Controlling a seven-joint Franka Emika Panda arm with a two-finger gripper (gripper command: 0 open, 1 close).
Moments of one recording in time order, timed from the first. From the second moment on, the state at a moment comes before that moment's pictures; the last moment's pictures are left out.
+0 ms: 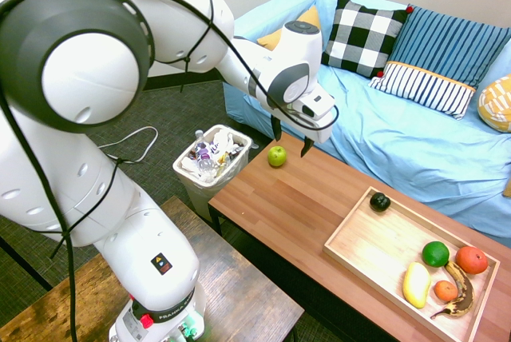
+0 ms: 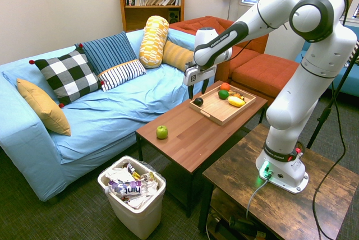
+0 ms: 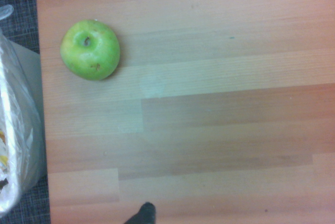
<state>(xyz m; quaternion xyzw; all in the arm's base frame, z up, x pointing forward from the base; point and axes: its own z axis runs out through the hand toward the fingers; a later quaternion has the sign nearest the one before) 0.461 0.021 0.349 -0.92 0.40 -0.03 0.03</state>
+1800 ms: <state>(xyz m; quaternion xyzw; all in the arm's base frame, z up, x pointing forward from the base) 0.591 0.158 0.123 -0.92 0.39 0.02 0.01</state>
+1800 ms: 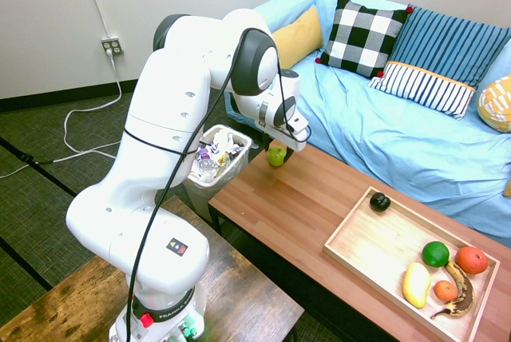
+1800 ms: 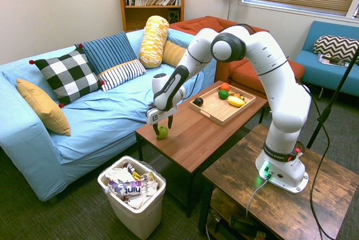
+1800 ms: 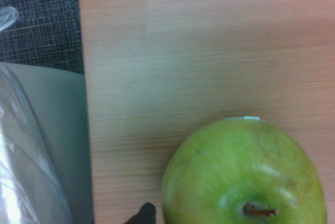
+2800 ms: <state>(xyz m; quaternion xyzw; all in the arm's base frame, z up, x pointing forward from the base) 0.622 0.114 0.175 -0.90 0.43 0.00 0.02</state>
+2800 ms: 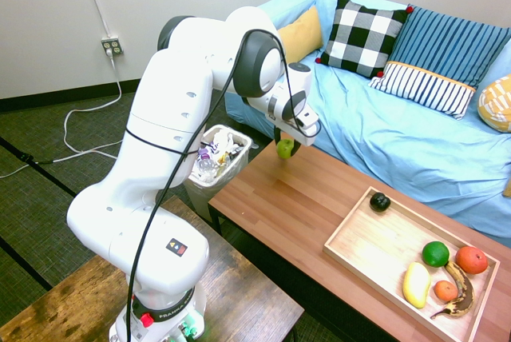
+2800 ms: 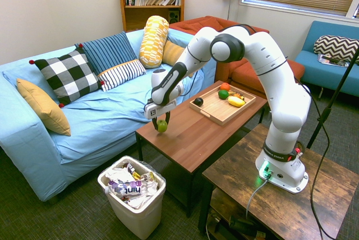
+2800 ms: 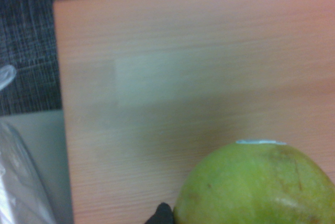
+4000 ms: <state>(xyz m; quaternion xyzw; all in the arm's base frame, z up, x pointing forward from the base) 0.511 -0.281 0.176 -0.78 0.63 0.02 0.01</state>
